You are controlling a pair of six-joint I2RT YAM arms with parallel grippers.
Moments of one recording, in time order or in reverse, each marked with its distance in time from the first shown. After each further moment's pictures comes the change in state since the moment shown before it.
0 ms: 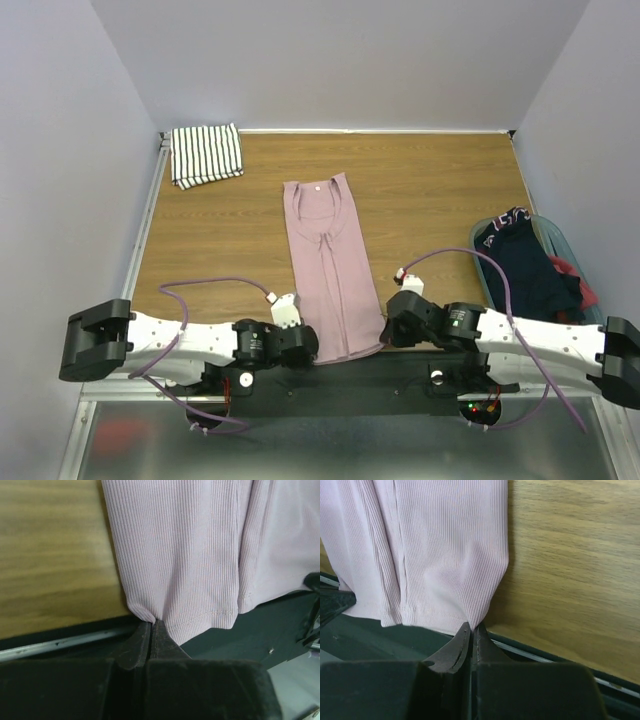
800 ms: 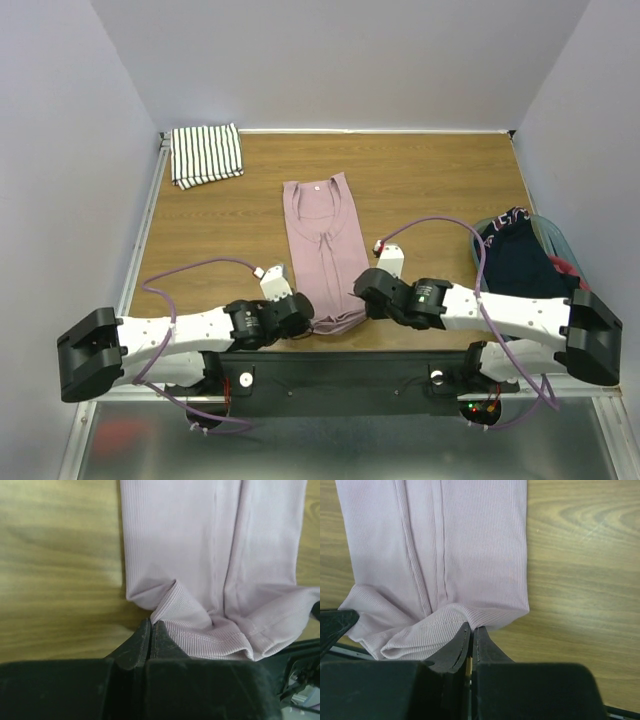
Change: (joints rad) left arm 0.196 -0.032 0.064 -0.055 -0.086 0.124; right arm 0.021 0.280 0.322 -0.079 0.278 -0.061
